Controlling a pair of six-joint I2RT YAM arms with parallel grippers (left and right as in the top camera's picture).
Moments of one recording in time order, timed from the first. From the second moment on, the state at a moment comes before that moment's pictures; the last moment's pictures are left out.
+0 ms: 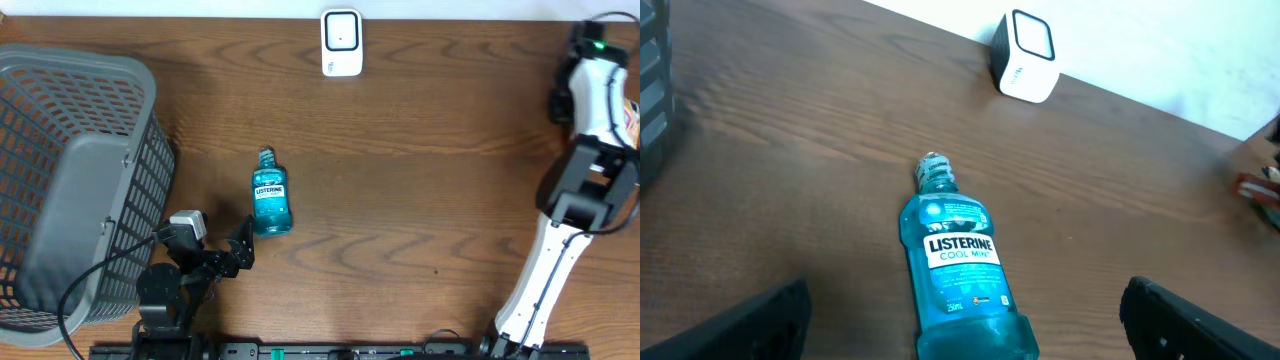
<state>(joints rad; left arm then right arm) -0.03 0.16 0.11 -0.27 0.28 -0.36 -0.34 2.55 2.30 -1.15 0.54 -0.06</state>
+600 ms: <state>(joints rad) -0.03 0.16 0.11 -0.27 0.28 -0.36 -0.15 2.24 2.44 -1.34 0.07 0.29</state>
